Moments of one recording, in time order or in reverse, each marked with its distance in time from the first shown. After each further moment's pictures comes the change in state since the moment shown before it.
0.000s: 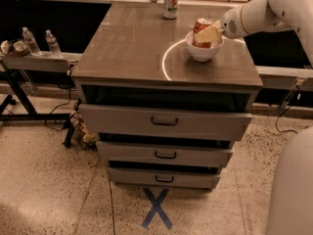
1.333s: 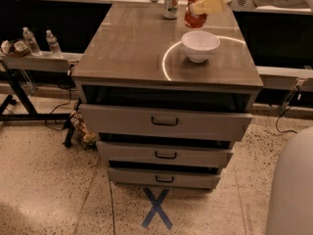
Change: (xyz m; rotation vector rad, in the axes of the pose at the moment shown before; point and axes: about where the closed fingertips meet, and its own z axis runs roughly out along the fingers) arm -0.094 0.016 -0.052 -0.041 -0.237 -0.183
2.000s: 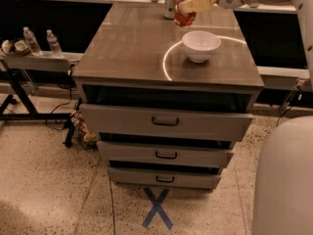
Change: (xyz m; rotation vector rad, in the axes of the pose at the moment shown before) arm -0.013 0.007 0.025 -0.030 -0.012 -0.040
